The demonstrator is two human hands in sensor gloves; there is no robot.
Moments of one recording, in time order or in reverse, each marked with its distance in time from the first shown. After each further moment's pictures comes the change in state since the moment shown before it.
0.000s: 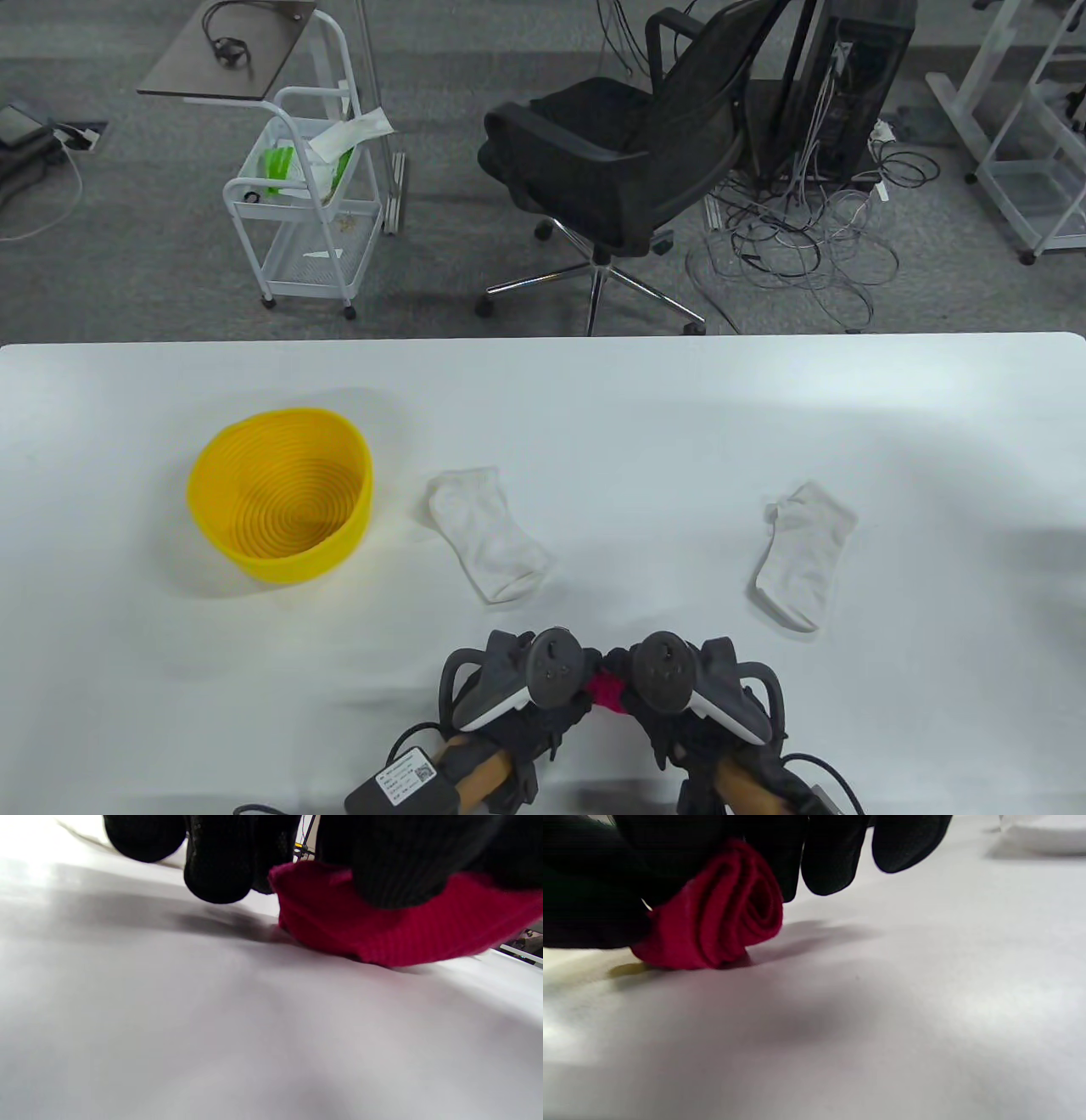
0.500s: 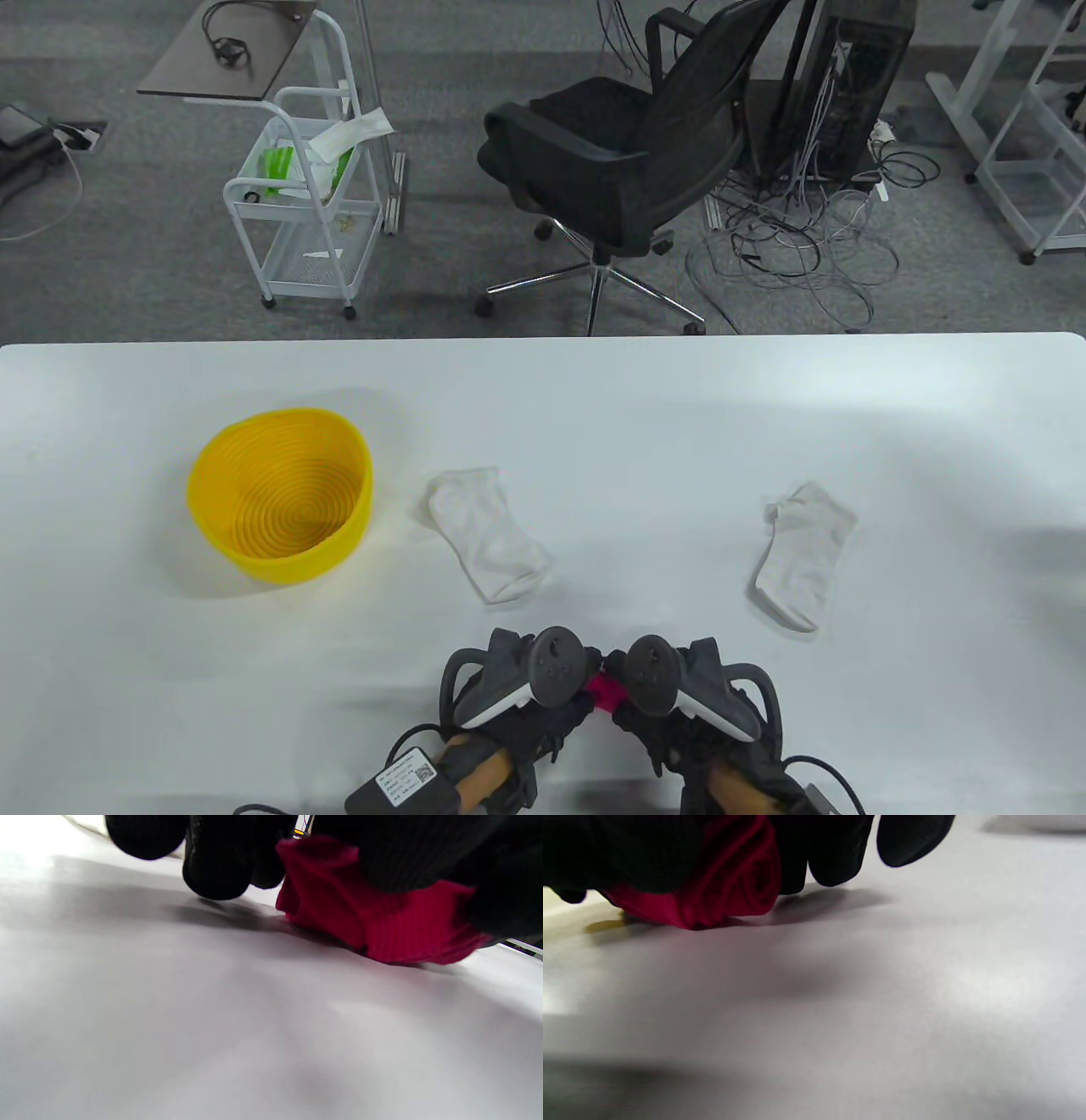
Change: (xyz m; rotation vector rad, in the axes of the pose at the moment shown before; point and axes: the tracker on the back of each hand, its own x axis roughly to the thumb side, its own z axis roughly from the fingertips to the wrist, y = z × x) left_hand 0.000 0.000 0.000 -0.033 -0.001 0.008; right_hand -0.002 0.016 -0.008 0.129 0.049 0.046
